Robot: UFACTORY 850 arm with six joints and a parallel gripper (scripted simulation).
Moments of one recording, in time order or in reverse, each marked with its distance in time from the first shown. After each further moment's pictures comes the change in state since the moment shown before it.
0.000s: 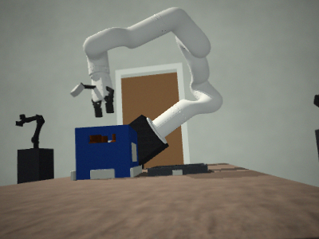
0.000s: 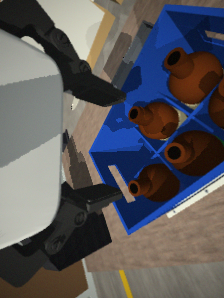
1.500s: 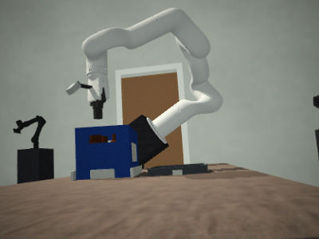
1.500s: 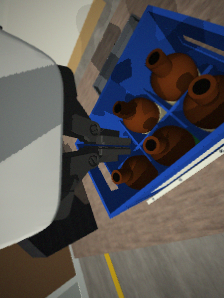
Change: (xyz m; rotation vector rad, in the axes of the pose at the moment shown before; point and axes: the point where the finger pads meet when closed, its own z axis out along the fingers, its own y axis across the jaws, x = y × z) arm 0.024 0.007 0.002 -0.025 0.092 -0.051
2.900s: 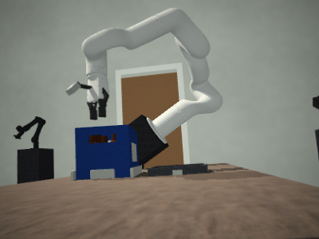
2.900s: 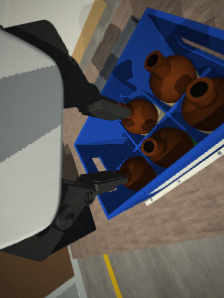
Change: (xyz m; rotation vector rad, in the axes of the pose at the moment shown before) arm 0.002 -0.002 0.002 0.008 0.001 -0.004
